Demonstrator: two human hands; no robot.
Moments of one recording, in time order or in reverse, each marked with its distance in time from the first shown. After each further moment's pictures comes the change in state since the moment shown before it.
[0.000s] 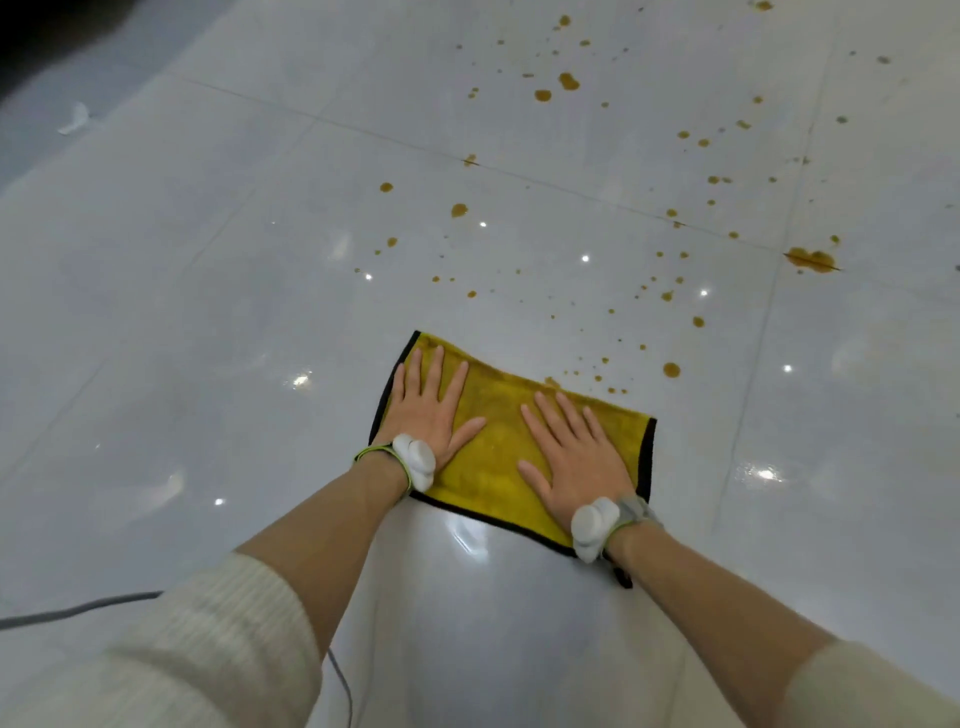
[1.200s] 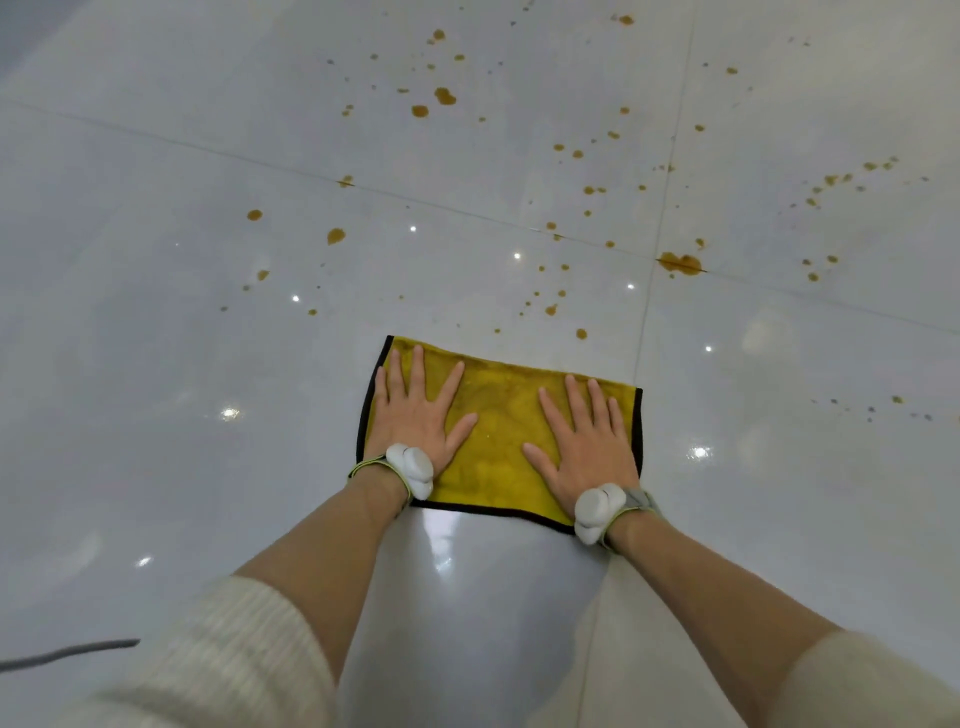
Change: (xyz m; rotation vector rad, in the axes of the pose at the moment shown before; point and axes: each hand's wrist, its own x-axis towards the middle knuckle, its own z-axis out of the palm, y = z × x) left_hand 0.063 0.108 -0.011 0.022 0.121 0.037; right_hand -0.019 0.117 -0.017 -0.025 0.004 0.341
